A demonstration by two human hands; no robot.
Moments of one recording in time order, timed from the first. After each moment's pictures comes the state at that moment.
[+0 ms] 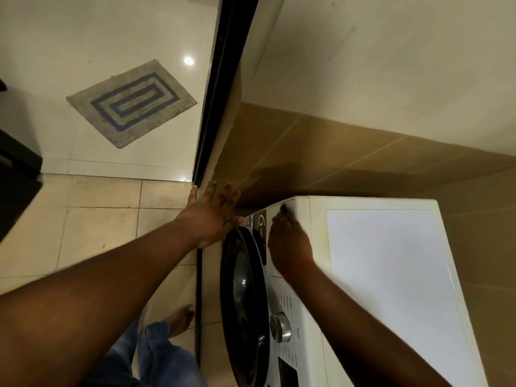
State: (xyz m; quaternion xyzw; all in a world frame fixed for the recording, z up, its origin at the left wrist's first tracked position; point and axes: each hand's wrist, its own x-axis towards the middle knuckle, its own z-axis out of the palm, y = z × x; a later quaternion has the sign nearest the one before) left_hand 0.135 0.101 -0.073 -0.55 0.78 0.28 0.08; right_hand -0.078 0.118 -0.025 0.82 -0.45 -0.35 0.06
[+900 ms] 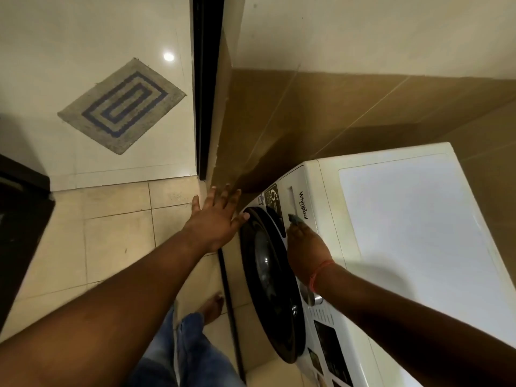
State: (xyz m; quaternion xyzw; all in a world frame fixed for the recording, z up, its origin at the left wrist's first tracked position) left_hand 0.143 0.149 -0.094 -0.56 0.76 0.33 0.07; right_hand -0.083 0.198 -0.047 0.75 -0.39 -0.52 0.07
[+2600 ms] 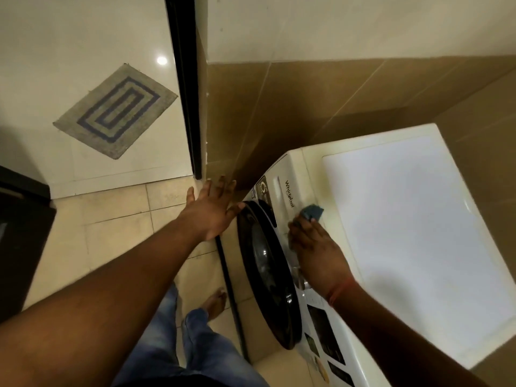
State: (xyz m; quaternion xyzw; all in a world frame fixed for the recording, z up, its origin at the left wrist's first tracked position) left_hand 0.128 0.147 -0.067 -0.55 0.77 0.32 0.09; right_hand -0.132 0.254 -0.022 0.82 -0.54 -0.18 -0.04
